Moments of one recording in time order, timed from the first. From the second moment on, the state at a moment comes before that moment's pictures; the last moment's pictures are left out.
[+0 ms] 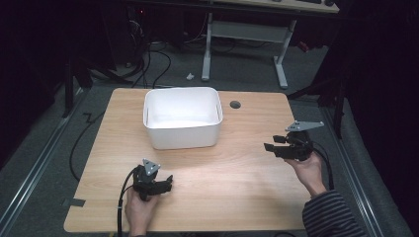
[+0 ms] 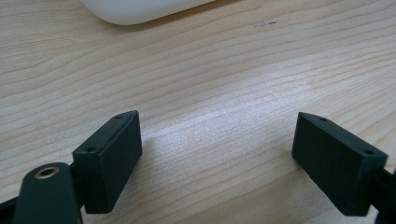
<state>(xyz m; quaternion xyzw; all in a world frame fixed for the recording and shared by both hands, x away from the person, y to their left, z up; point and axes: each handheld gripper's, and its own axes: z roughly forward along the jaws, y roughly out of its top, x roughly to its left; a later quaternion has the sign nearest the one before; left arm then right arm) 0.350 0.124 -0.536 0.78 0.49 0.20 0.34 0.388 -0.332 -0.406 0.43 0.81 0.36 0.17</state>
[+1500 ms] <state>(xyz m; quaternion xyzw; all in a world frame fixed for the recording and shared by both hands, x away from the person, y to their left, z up) 0.350 0.124 -0.536 0.78 0.49 0.20 0.34 0.366 -0.321 -0.511 0.46 0.79 0.36 0.17</state>
